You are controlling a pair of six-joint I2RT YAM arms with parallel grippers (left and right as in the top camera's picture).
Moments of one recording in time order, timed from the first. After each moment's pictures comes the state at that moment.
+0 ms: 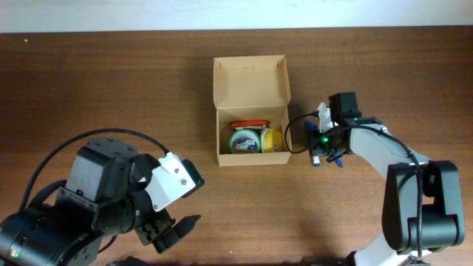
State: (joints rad) left arm -0.45 1.02 1.59 -1.55 0.30 0.46; right arm 0.05 1.79 1.00 -0.54 -0.18 0.05
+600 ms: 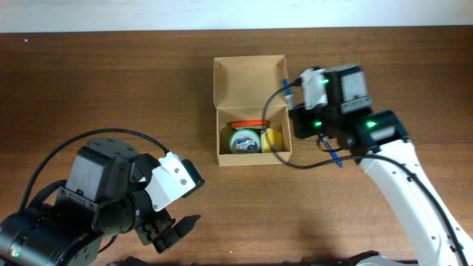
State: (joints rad) left arm -0.45 1.02 1.59 -1.56 0.30 0.46; right arm 0.33 1.41 1.28 -0.77 -0.19 0.02
